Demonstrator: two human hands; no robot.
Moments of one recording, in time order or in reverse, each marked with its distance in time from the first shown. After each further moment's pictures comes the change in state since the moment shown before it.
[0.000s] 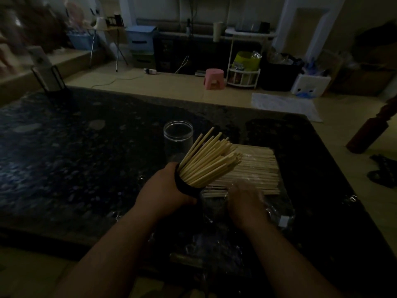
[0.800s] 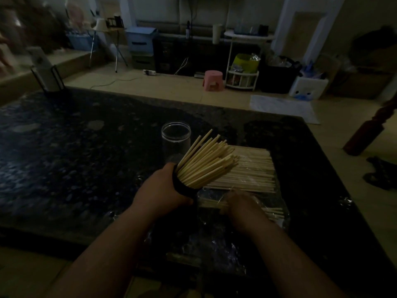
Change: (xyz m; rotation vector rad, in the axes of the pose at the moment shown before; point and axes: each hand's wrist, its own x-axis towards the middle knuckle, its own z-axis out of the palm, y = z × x) left_hand 0.000 0.000 0.001 0.011 -0.013 0.006; right_hand -0.006 0.004 -0.016 -0.006 -0.215 -0.063
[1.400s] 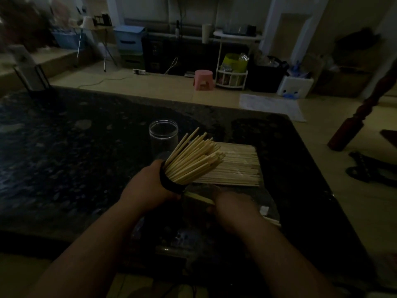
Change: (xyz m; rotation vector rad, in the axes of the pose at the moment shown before) left_hand -0.004 0.005 -0.001 -0.018 -0.002 0.006; right_hand -0.049 -0.013 -0.032 -0.008 0.027 -0.098
